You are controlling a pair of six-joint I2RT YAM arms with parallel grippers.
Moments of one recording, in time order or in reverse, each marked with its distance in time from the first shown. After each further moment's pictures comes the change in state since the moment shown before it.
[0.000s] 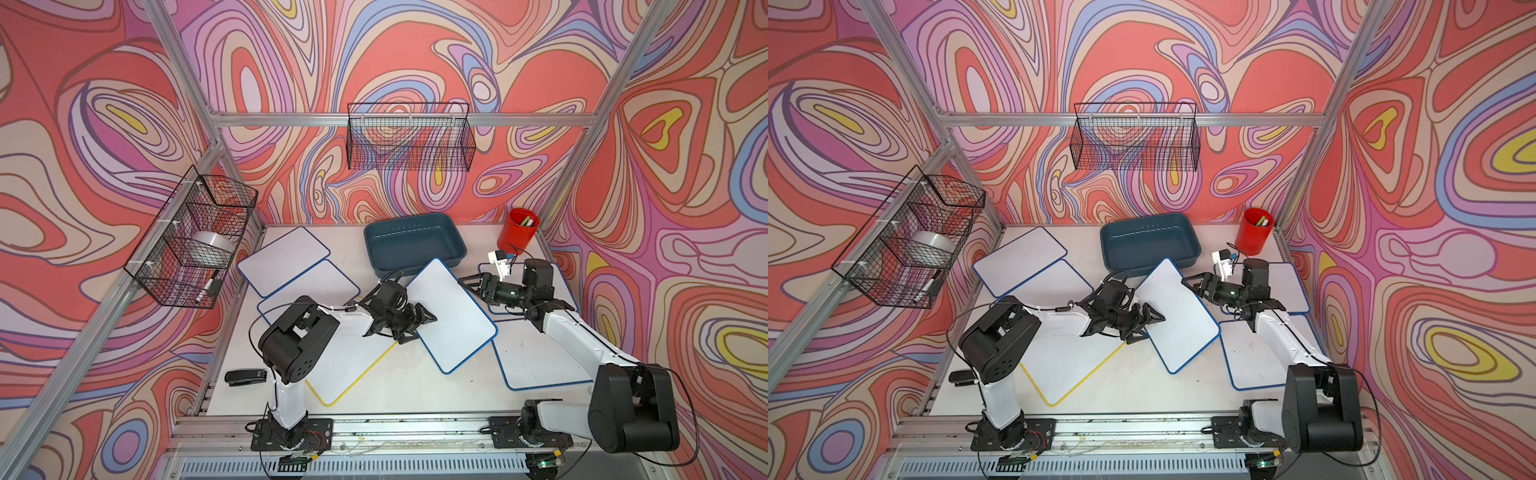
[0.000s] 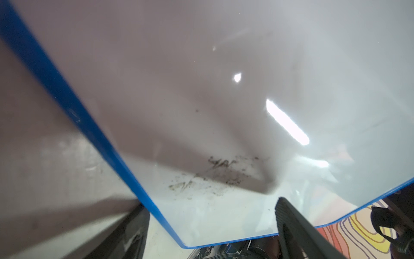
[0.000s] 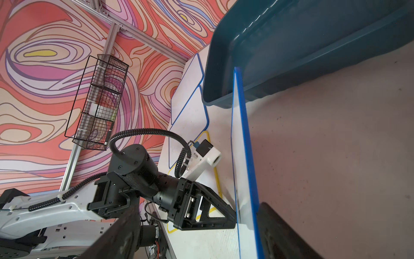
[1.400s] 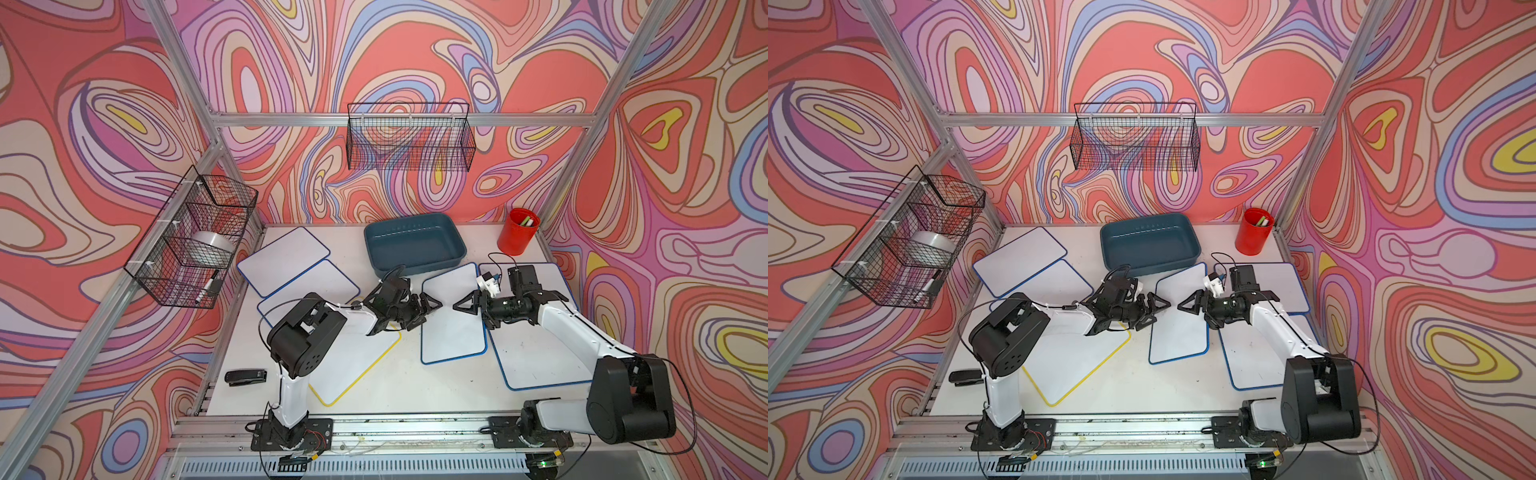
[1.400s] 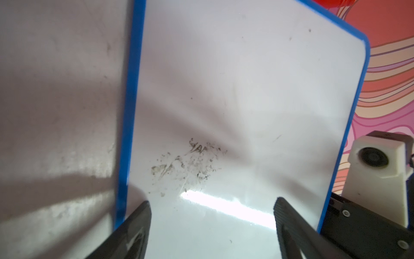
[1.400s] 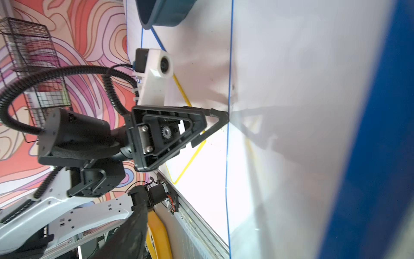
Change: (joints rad) left arm 0.000 0.053 0.027 0.227 -0.087 0.026; right arm 0.058 0.043 0.101 -0.594 0.093 -0.096
